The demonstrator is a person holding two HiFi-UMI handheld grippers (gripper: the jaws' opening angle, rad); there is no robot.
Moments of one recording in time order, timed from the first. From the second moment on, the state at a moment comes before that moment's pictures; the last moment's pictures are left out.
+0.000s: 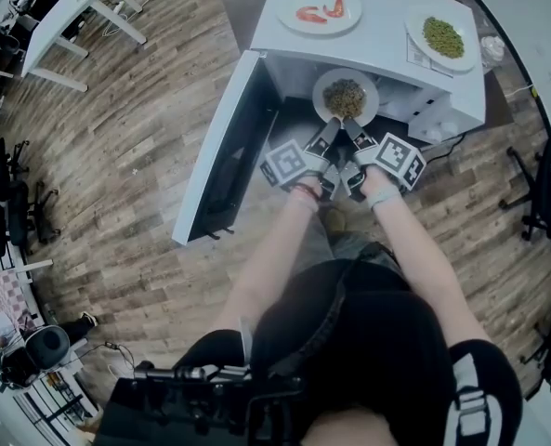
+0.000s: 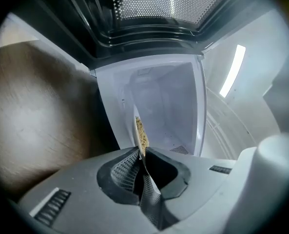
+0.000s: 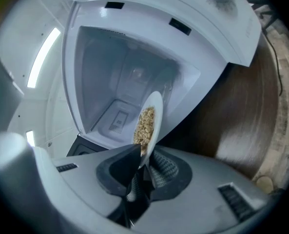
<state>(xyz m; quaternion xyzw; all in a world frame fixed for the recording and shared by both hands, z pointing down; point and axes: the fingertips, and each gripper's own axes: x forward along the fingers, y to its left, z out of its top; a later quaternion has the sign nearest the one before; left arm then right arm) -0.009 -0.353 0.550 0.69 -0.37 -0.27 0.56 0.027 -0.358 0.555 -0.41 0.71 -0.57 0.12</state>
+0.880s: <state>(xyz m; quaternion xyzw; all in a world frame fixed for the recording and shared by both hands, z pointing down) -0.021 -0.320 0.542 0.70 -0.38 -0.28 0.55 0.013 -0.329 0.547 -0.37 0.74 -0.55 0.12</state>
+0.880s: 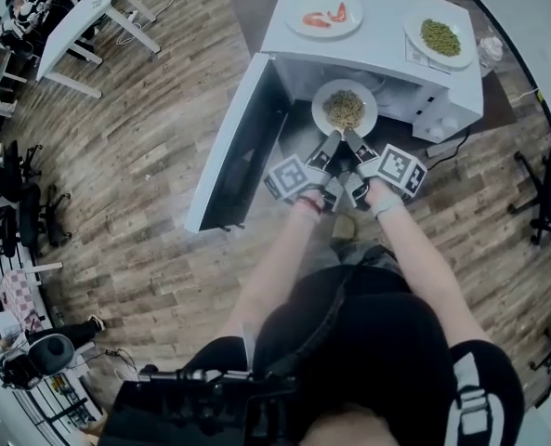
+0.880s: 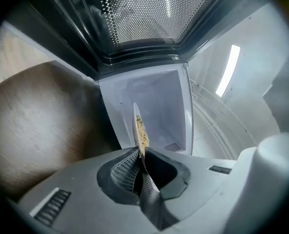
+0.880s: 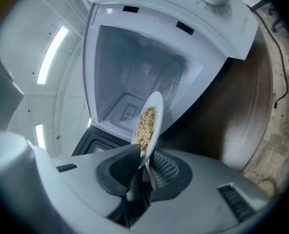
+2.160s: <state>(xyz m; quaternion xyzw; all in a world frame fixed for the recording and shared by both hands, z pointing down) -0.055 -0.164 0.517 0.73 -0.32 -0.24 0.56 -0.020 -0.168 0.521 -0.41 0.72 -0.54 0.13</state>
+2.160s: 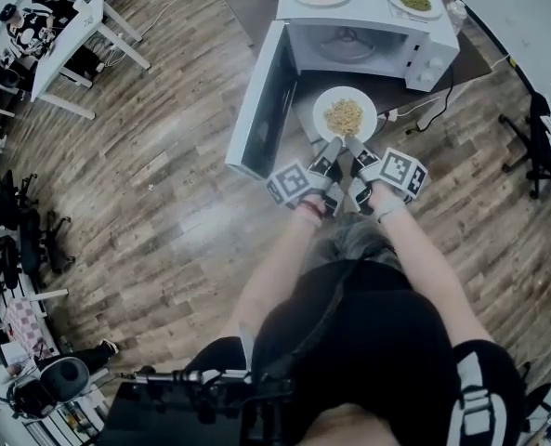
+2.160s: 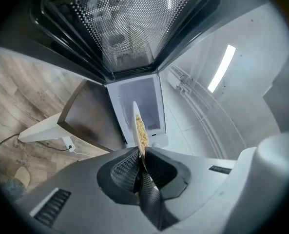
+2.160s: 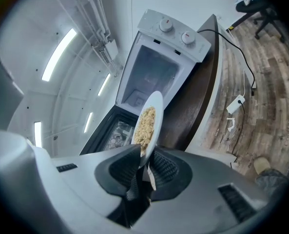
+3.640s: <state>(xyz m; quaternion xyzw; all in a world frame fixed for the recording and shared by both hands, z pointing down) -0.018 -0.061 0.514 0.71 -0.34 -0.25 0.56 0.015 -0.066 0.519 -0.37 0.73 -0.56 0.11</state>
